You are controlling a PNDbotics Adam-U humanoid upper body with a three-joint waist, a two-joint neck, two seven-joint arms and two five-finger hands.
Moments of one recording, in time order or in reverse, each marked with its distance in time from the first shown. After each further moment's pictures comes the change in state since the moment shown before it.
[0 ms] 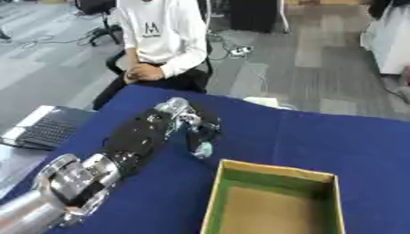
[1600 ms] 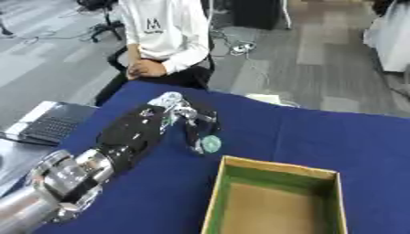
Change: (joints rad) left arm 0.024 0.027 -0.018 -0.043 0.135 0.039 -0.039; right arm 0.008 0.009 0.007 0.000 0.008 0.000 0.000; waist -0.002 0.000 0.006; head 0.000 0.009
